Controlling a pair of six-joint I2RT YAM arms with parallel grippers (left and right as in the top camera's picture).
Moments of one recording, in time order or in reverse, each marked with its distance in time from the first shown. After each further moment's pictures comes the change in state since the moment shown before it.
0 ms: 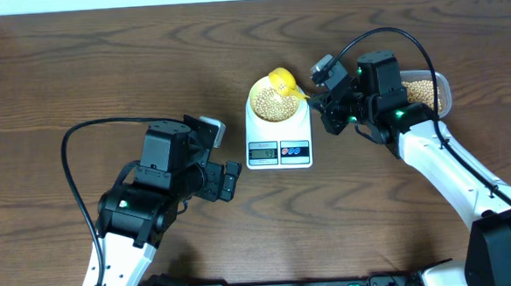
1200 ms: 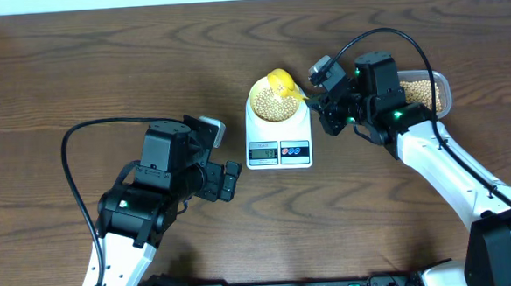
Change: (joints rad) left arm 0.000 0.000 0.000 0.000 0.000 0.000; right arm 0.010 0.000 0.000 0.000 0.005 0.000
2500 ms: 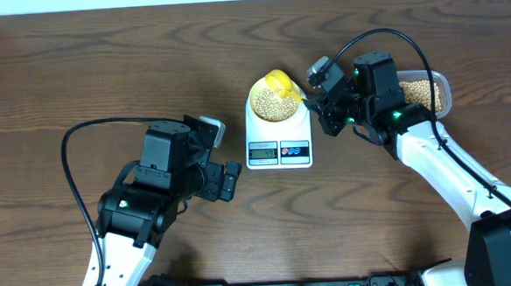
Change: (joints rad) left arm 0.000 0.000 0.000 0.000 0.000 0.000; right arm 0.005 0.000 0.000 0.001 -0.010 -0.011
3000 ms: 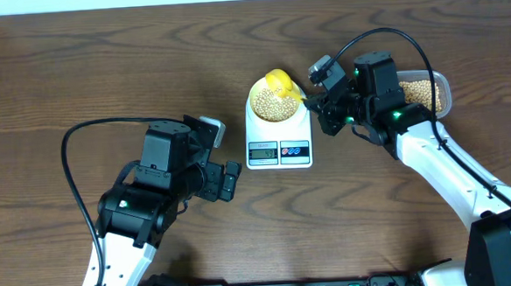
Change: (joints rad) left arm 0.000 0.000 0.000 0.000 0.000 0.000; right arm 0.000 0.000 0.000 0.005 -0.010 0.070
